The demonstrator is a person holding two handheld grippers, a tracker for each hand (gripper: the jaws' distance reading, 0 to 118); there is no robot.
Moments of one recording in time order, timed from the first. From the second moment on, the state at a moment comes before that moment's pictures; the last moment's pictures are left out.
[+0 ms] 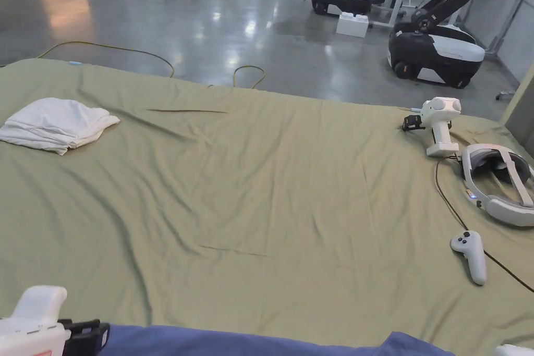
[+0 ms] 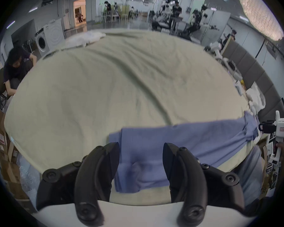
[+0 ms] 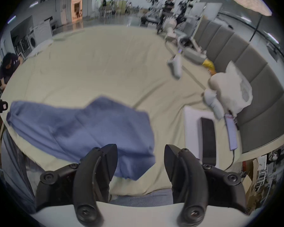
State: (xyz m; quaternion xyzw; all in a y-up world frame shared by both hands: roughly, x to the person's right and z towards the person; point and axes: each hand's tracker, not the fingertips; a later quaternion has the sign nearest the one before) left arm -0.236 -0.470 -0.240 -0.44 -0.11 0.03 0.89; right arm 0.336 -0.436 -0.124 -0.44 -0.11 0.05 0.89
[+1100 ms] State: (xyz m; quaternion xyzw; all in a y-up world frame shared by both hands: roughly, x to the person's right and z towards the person) left arm -0.204 -0.375 -0.238 -0.19 -0.07 0.03 0.98; right arm 0.200 -0.357 -0.193 -0.03 -0.08 0.01 1.00
